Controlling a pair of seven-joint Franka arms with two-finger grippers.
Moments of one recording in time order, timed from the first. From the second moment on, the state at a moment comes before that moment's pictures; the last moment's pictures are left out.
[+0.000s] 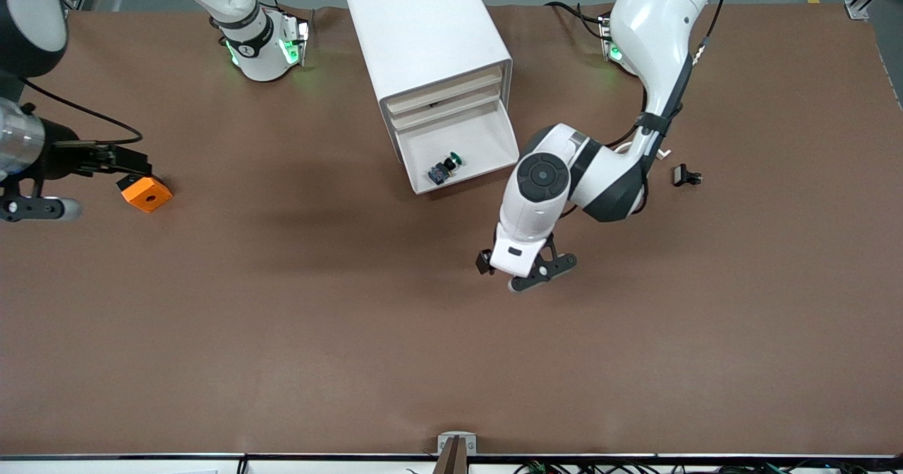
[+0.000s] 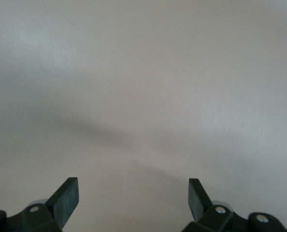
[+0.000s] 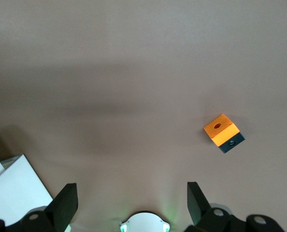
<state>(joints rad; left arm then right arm) -0.55 0.66 -0.09 -1.46 0.06 2.20 -1.04 0.09 0.19 -0.12 -1.41 0.02 1.35 -0.03</state>
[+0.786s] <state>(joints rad) -0.62 0.66 -0.12 -1.61 0.06 2.33 -1.09 -0.01 0.19 -0.11 -1.42 0.02 1.36 -0.18</state>
